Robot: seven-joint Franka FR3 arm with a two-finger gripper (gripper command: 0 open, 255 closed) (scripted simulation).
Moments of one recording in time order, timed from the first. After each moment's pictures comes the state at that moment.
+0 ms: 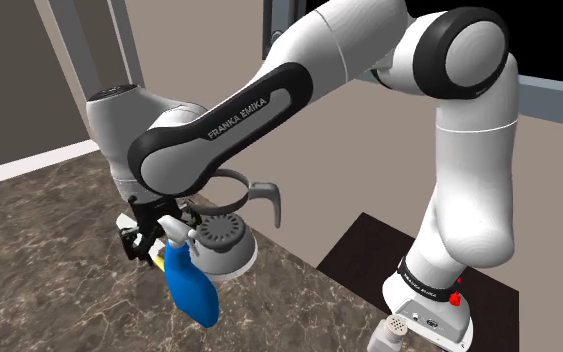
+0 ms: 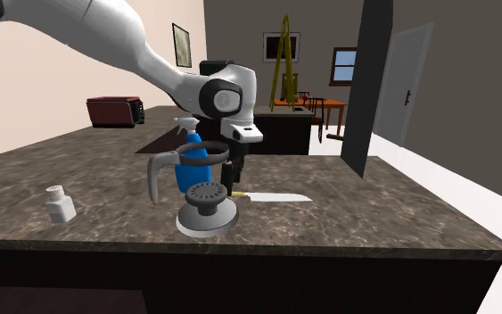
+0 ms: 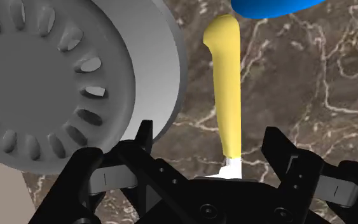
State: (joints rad) arm 0.27 0.37 0.49 -1.81 -0.14 2.05 0.95
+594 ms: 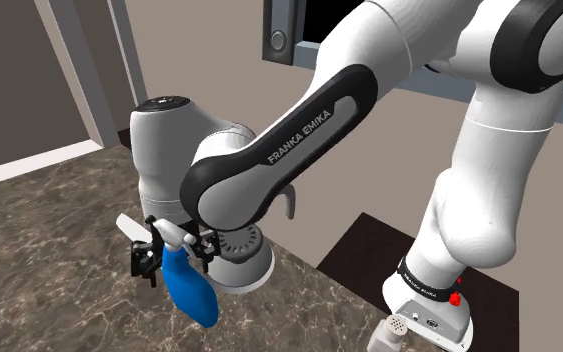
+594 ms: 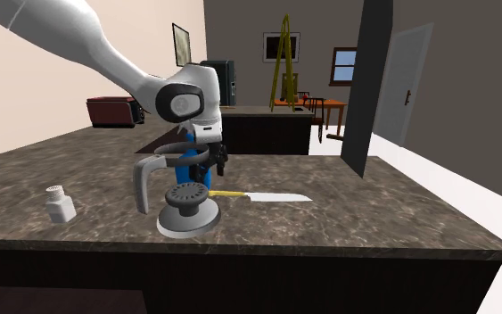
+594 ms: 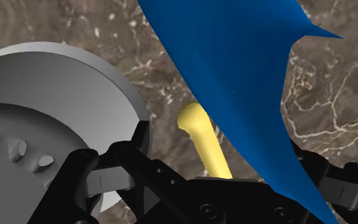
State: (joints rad) arm 0.29 0.15 0.53 -2.13 0.00 2.33 1.26
